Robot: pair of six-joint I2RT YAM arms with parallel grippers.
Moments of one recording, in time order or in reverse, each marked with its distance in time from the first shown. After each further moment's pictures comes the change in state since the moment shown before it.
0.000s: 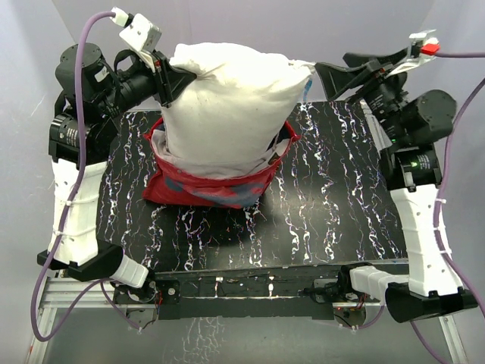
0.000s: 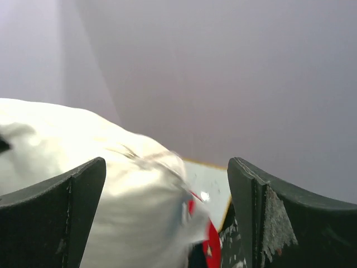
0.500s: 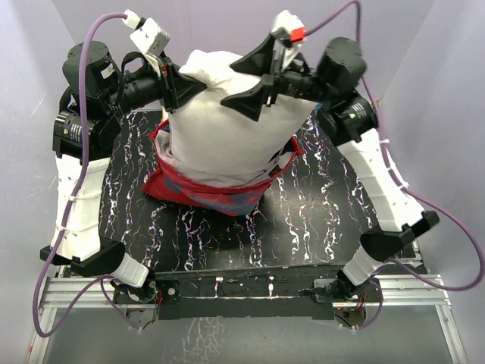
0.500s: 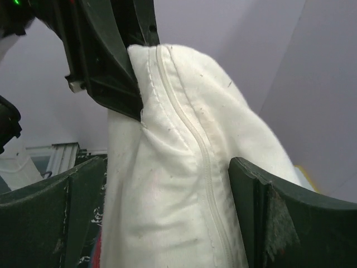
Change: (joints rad) left arm 0.000 0.025 0.018 -0.043 0.166 -0.015; right arm 0.393 0.437 0.551 -0.153 -0.491 -0.300
